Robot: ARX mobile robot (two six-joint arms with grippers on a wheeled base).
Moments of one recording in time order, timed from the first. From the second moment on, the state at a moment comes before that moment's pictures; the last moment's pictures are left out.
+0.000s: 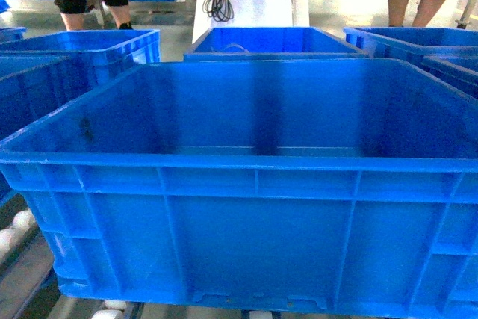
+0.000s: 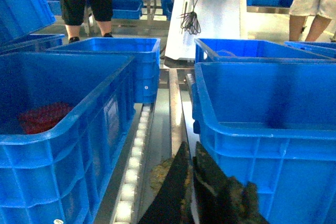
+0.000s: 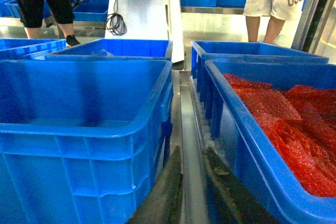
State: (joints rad) left arm 0.00 0.01 0.01 -0.01 0.00 -0.01; right arm 0.00 0.01 0.01 -0.01 0.00 0.00
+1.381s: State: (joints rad) left arm 0.00 0.01 0.01 -0.01 0.00 -0.01; right arm 0.00 0.01 0.01 -0.01 0.00 0.00
